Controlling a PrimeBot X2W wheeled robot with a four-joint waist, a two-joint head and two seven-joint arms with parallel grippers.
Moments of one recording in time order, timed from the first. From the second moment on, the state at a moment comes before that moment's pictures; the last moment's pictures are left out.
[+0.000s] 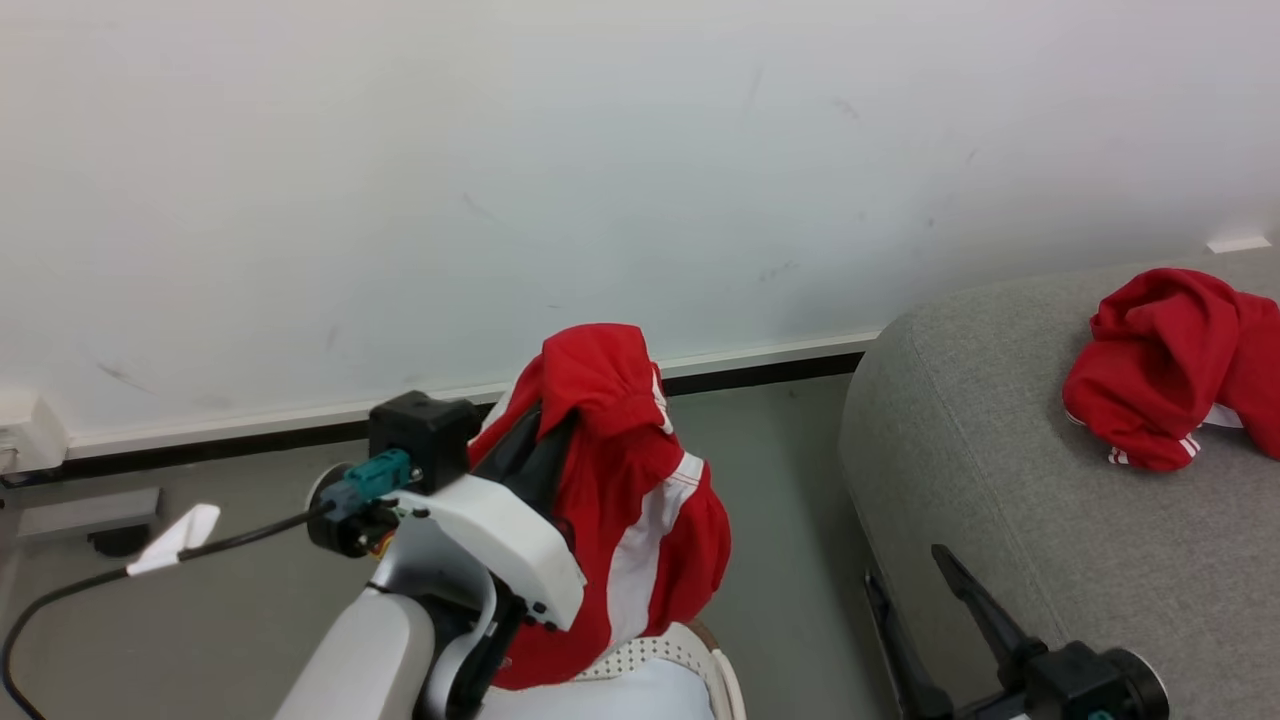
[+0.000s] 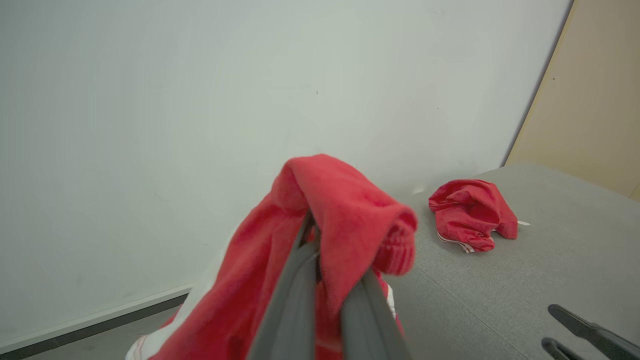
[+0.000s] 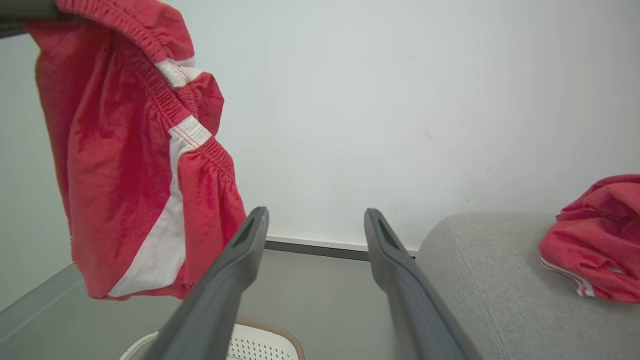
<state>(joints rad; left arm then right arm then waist) -0.37 0.13 -0.36 0.02 -0.35 0.00 0.18 -0.08 -0.07 0.29 0.25 0.22 0.13 -0.26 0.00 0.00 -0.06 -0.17</state>
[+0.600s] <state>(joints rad) -0.35 0.10 -0.48 -0.06 -0.35 -0.02 0.22 -0.38 -0.17 0.62 0.37 0.25 0.13 -0.26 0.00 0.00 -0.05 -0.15</state>
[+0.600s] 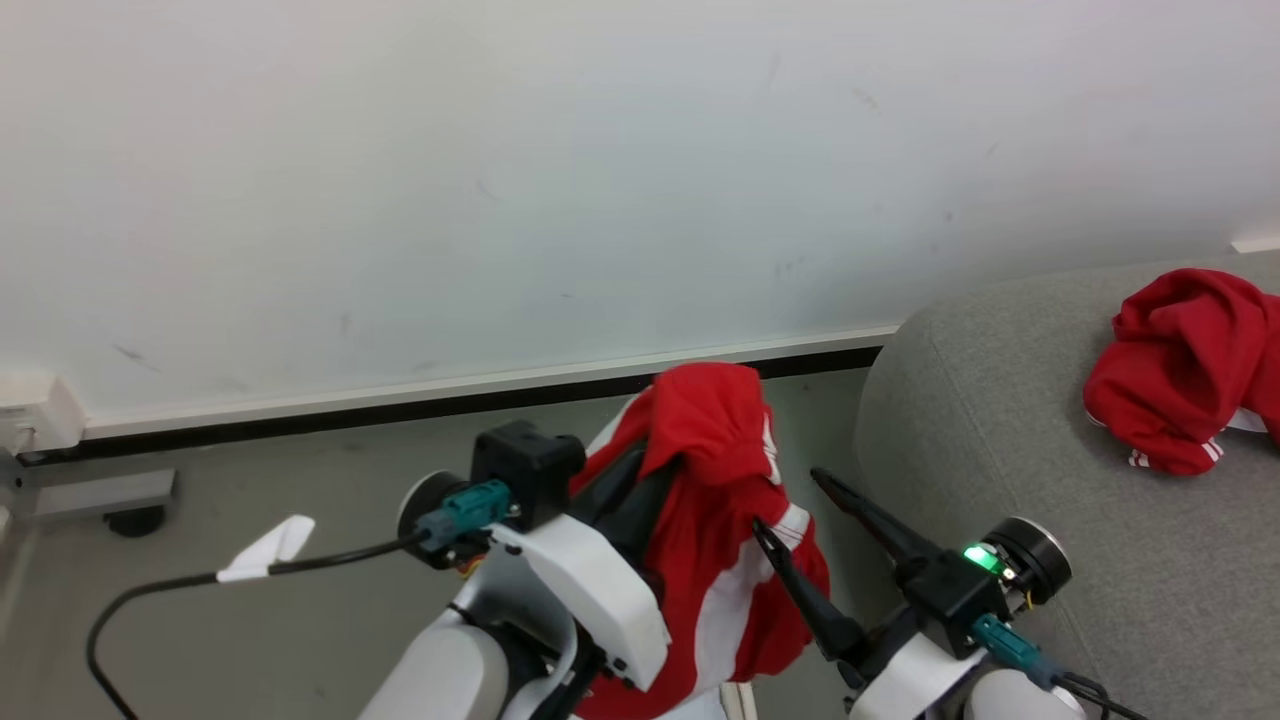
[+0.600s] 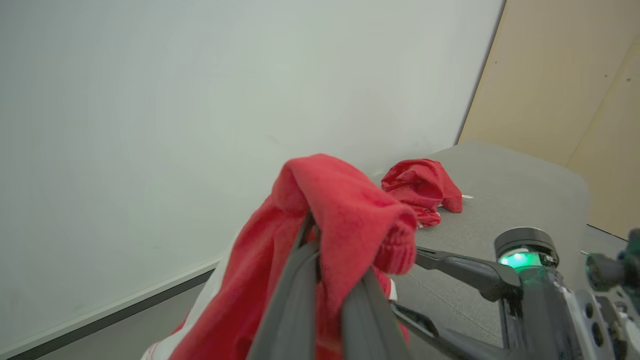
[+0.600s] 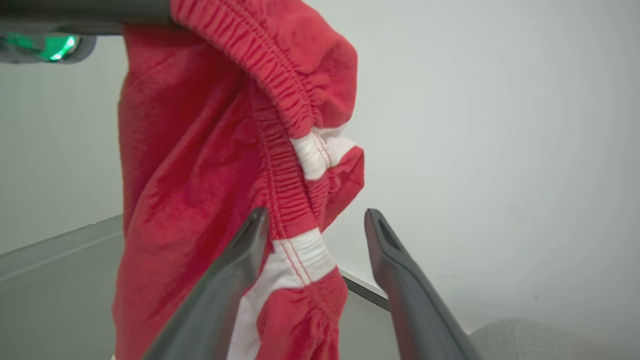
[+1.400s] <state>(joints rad) -0.35 0.11 -0.55 -0.06 -0.36 -0.03 0.24 -0.51 -0.11 0.71 0.54 0.47 0.13 -0.26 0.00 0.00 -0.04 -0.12</state>
